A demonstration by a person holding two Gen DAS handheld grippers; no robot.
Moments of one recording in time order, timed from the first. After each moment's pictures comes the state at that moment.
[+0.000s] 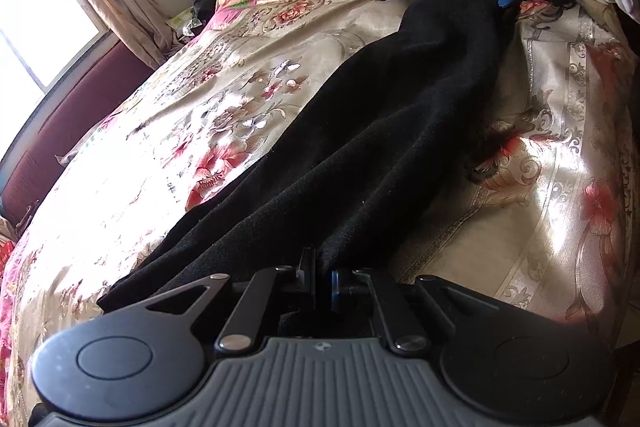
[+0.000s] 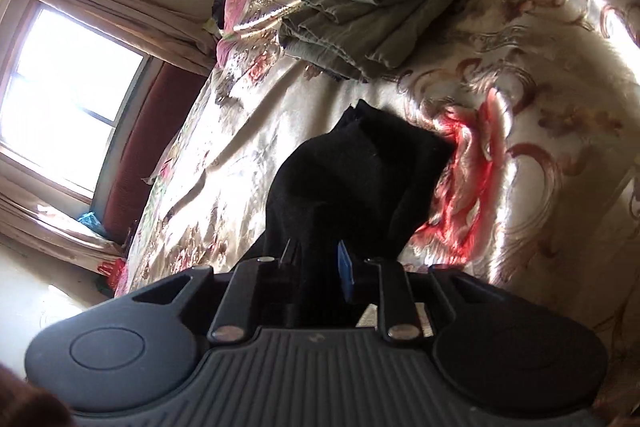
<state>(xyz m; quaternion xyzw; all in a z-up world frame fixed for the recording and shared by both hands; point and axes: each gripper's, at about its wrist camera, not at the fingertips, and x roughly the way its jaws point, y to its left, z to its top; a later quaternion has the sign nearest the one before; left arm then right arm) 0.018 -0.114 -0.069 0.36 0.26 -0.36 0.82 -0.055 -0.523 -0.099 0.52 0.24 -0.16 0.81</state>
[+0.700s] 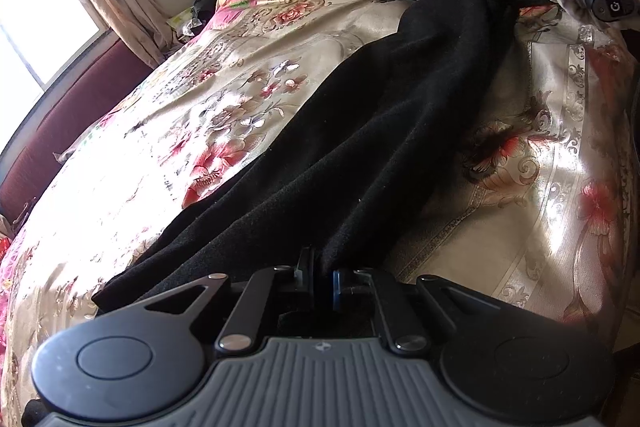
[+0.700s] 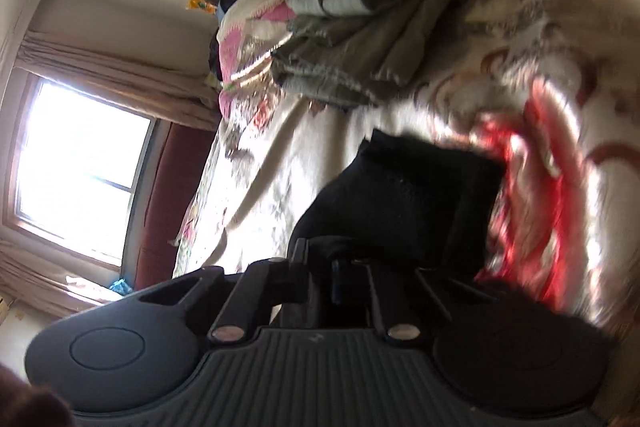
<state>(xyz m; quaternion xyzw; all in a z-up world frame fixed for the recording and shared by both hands) 0.017 -0.111 -0.070 0.36 0.26 -0.36 0.82 -0.028 -0.538 -0.118 0.57 0.14 -0.19 0.78</state>
